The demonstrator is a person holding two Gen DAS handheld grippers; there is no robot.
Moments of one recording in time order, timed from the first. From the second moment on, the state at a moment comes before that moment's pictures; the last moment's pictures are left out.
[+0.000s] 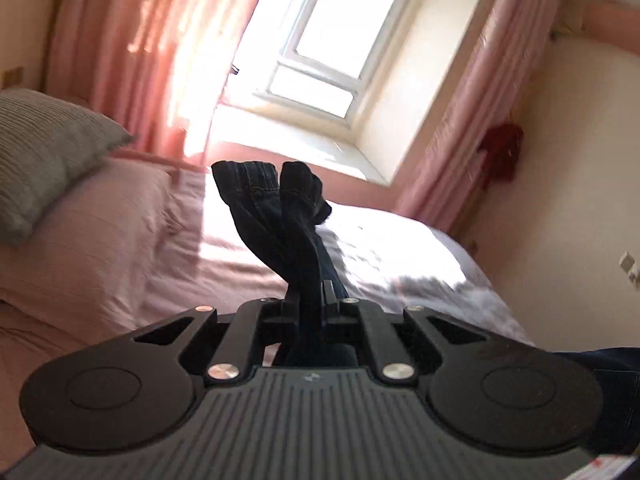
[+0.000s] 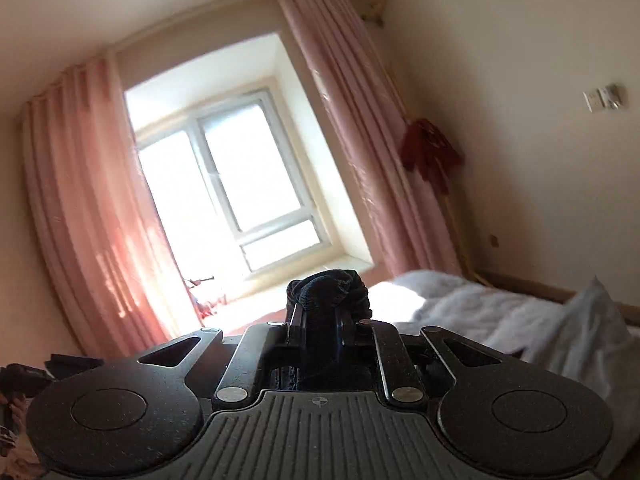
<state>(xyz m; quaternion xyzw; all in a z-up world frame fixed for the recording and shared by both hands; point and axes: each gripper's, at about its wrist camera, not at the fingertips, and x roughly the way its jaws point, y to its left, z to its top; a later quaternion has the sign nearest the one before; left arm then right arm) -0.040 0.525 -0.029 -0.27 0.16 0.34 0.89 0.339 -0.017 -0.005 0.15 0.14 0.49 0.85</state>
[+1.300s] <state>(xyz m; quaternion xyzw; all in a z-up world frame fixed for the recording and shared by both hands) -0.146 0.336 -0.313 -0.03 0.56 0.43 0.70 0.332 -0.085 -0.289 0.18 0.62 0.25 0.73</state>
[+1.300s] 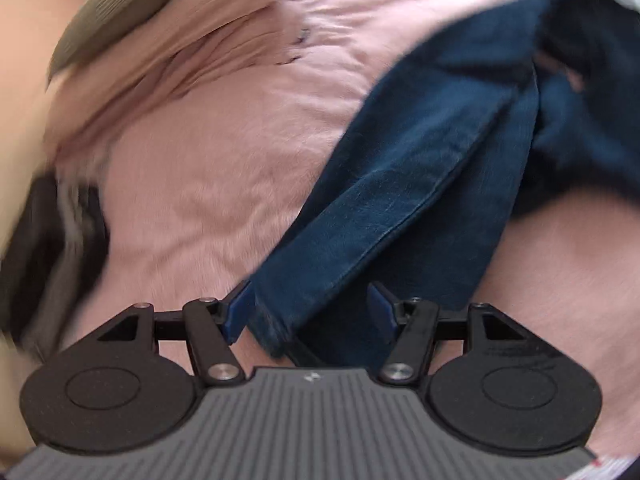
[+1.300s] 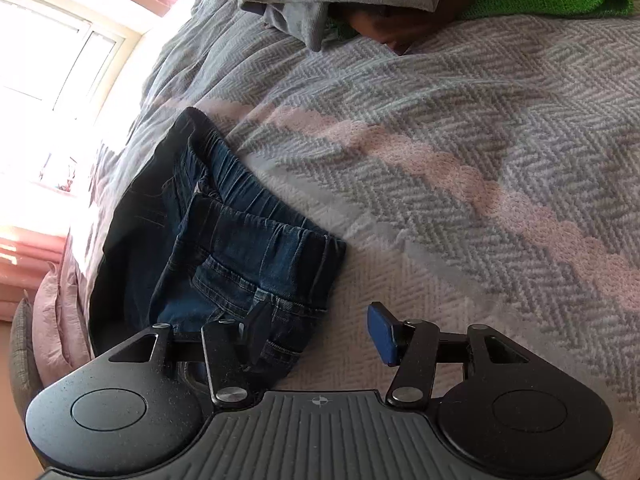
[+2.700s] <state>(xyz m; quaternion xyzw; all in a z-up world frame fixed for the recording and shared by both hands) -0.256 0.368 -0.275 -0.52 0.16 0.59 0.59 0.298 -0.084 -0.298 0.18 0.60 0.28 0.73</state>
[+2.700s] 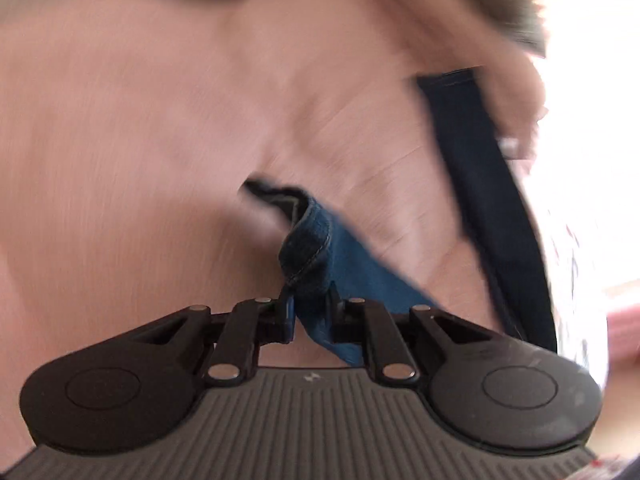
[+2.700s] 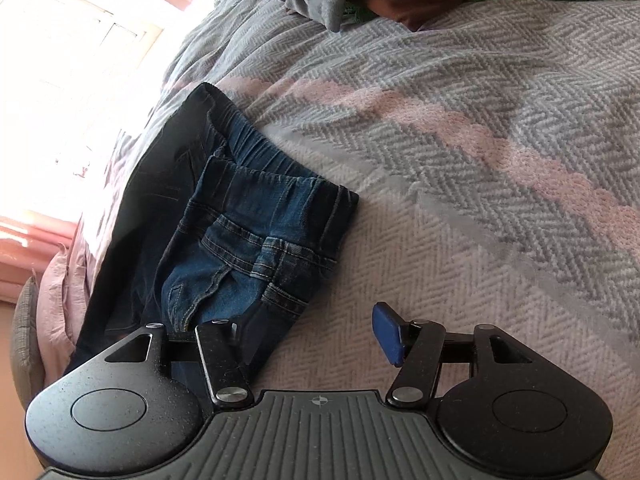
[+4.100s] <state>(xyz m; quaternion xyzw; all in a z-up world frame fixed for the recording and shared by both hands) -0.415 0.296 -0.275 -0.42 0.25 0.64 0.59 0.312 -0.212 -0.256 0.27 0.53 0.34 0.72</state>
